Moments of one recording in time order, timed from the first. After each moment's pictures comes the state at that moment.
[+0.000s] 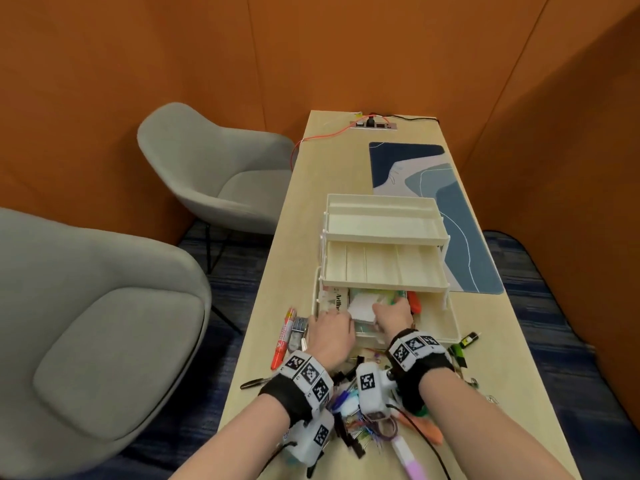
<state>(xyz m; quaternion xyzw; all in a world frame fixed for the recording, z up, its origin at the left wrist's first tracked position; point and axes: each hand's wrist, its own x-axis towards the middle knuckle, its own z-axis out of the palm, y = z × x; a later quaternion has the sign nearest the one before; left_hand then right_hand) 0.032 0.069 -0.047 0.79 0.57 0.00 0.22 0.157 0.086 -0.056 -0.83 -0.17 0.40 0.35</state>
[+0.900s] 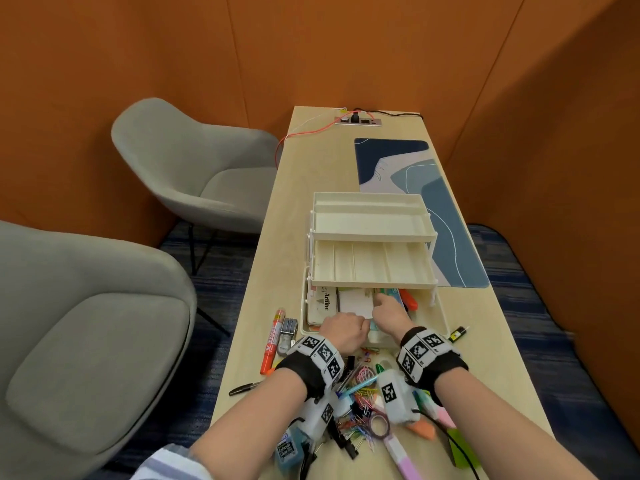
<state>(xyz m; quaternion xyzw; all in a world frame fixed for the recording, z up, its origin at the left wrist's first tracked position) 0.064 0.090 -0.067 0.84 0.46 -0.07 0.28 0.178 0.082 -0.046 -0.81 -0.44 0.37 0.11</state>
